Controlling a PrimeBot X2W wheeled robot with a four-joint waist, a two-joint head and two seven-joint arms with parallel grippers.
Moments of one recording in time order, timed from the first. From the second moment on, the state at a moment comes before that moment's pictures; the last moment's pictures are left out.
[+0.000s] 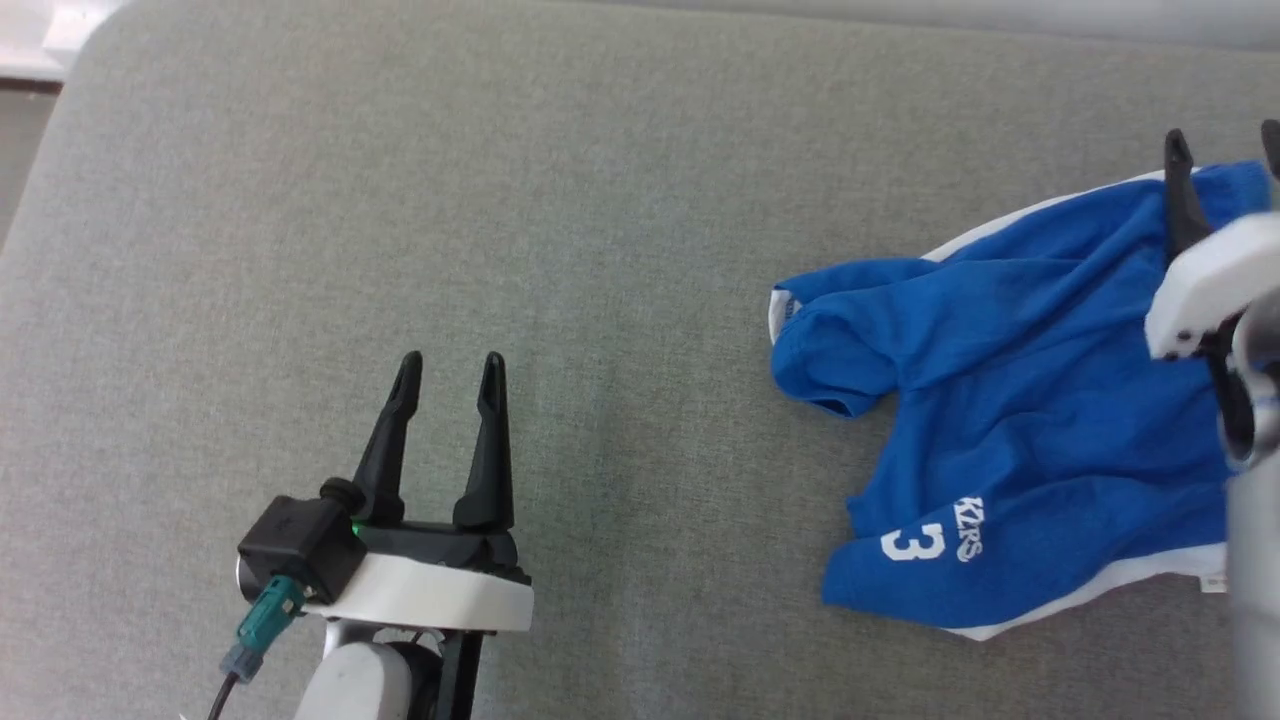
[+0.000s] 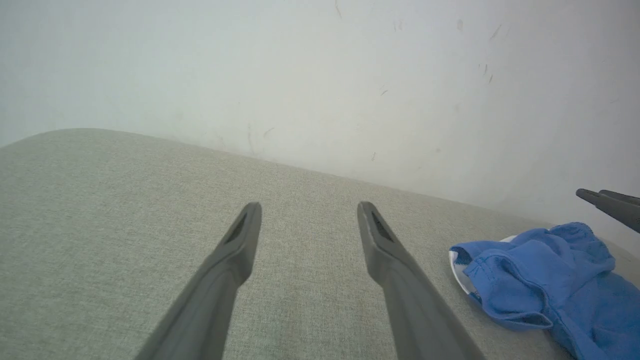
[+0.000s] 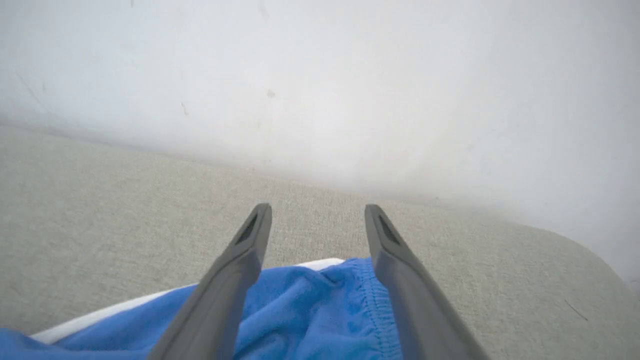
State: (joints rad) left arm -0.09 0.05 -0.17 -0.06 -0.31 -0.01 -0.26; right arm -0.59 -0.19 -0.21 0.38 -0.08 0.13 0.10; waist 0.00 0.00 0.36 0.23
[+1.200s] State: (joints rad) left arm -0.51 0.15 -0.42 0.29 -0.27 -0.12 0.30; right arm 0.02 -0.05 -0.26 -0.12 0.14 0.13 -0.18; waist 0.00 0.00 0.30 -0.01
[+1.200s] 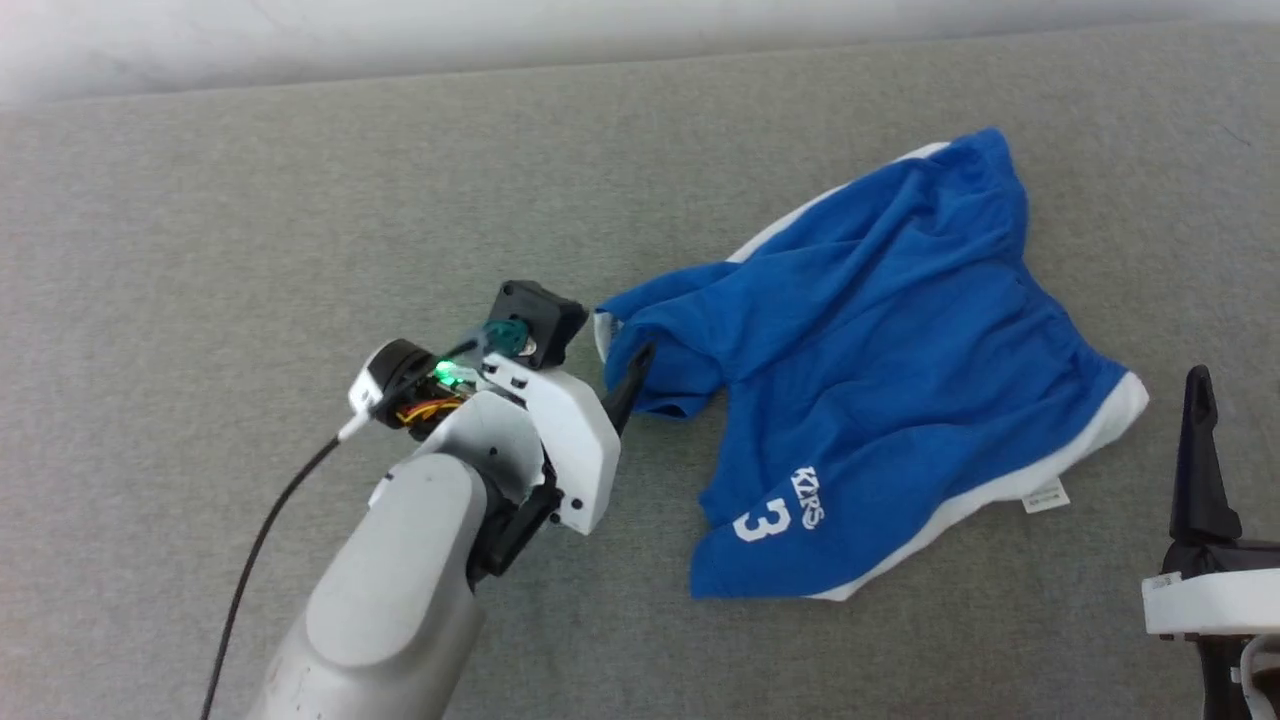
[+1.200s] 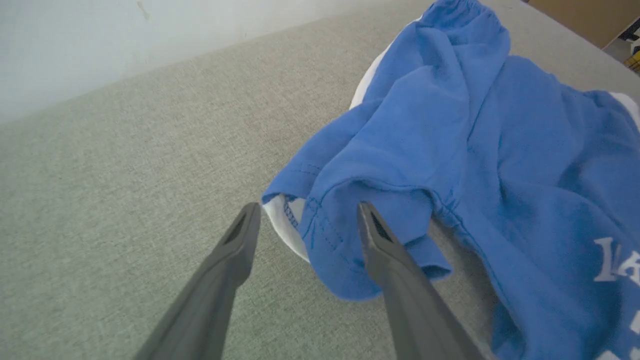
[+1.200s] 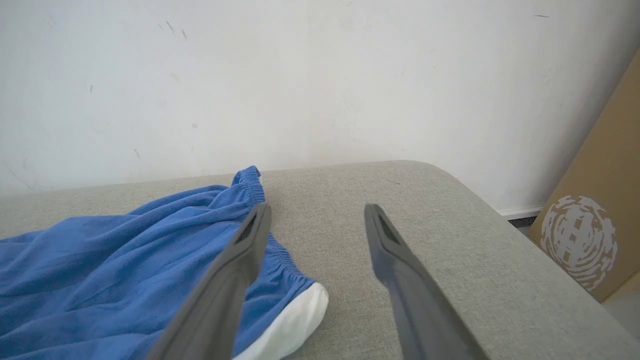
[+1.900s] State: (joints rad) left arm -0.51 0.26 -0.31 0.21 -0.38 -0.10 0.32; right arm 0.00 -0.05 -0.27 -0.12 0.17 0.13 -0.19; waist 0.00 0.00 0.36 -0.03
